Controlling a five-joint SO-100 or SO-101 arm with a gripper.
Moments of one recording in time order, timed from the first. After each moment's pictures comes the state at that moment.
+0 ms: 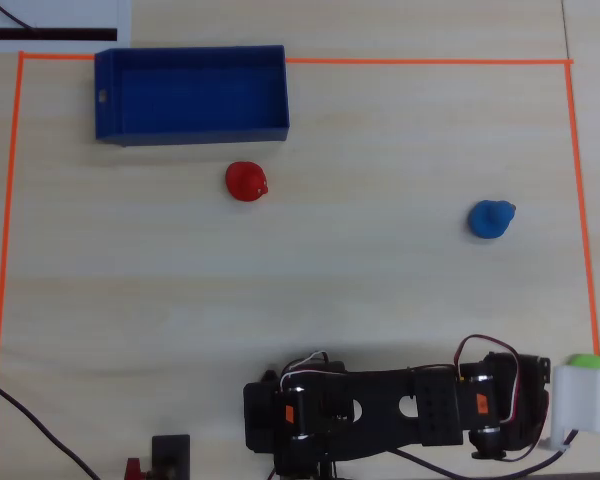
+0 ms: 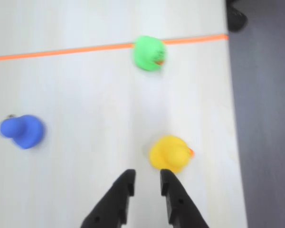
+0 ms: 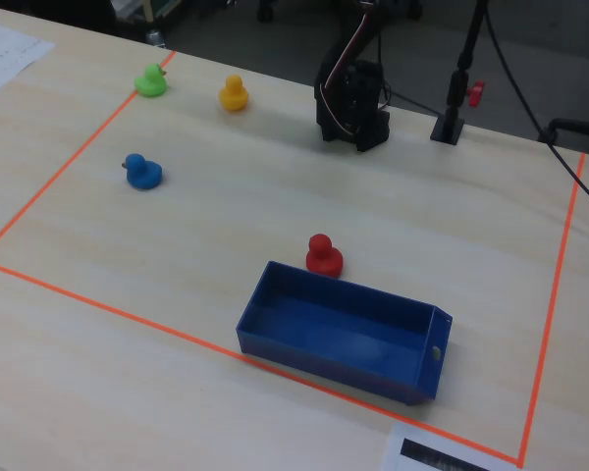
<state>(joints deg) 91.7 127.3 104.3 69.6 -78.3</state>
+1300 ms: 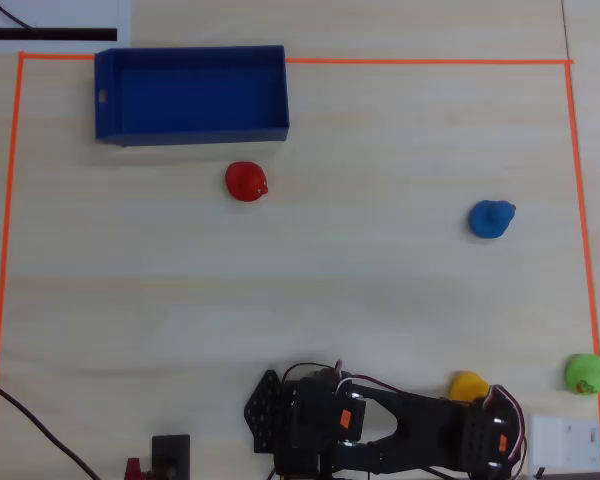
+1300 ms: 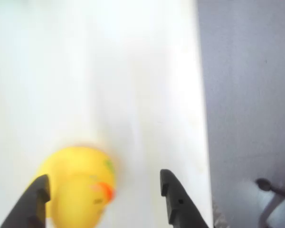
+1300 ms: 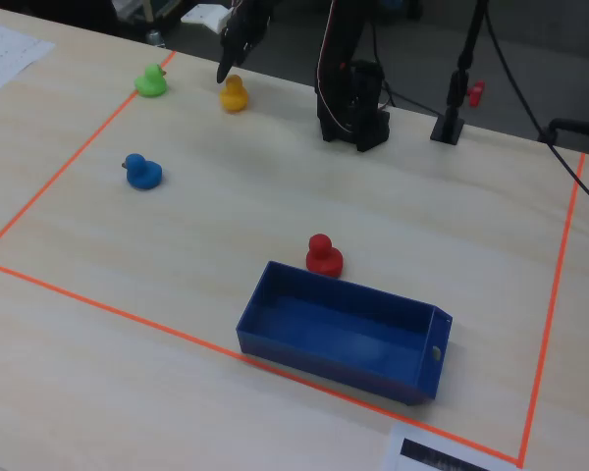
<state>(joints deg) 104.9 108.7 125.7 45.2 -93.5</state>
